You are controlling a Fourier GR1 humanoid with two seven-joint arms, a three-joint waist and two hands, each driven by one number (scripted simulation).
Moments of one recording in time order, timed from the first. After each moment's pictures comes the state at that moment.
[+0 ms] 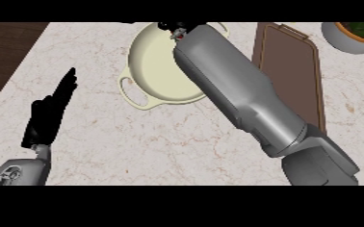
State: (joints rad) left arm -0.13 0.33 -0.01 -1.46 -0.06 0.07 0.14; right arm -1.38 -0.01 0.41 -0.62 1.01 -0.32 1.03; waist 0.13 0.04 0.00
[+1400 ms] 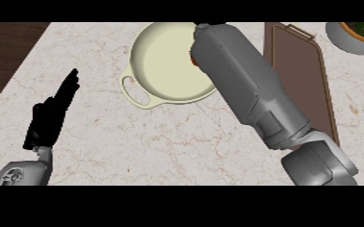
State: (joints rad) left arm -0.11 0.32 -0.01 -1.48 -0.07 0.06 0.13; right arm -1.37 0.00 0.14 -0.46 0.71 -0.94 0.60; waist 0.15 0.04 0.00
